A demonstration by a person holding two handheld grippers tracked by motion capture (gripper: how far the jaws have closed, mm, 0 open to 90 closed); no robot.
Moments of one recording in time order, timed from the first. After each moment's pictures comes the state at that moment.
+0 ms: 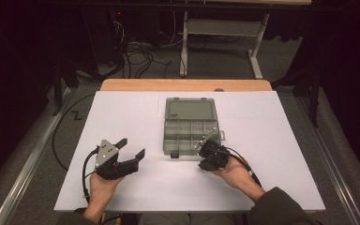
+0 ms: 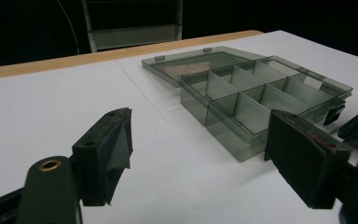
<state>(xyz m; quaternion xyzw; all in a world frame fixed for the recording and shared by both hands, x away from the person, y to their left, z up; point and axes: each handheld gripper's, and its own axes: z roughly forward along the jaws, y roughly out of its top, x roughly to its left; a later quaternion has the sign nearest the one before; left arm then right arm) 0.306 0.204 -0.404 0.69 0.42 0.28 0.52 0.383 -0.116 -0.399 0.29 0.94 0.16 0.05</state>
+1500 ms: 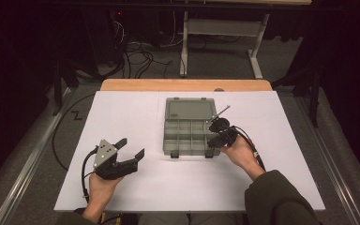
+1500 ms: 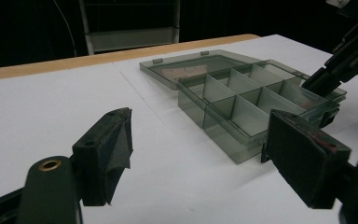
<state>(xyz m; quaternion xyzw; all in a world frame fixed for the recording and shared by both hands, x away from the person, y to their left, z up) 0.306 0.205 -0.404 0.69 0.42 0.27 0.53 0.444 -0.141 -0.382 0.39 0.90 0.18 0.07</state>
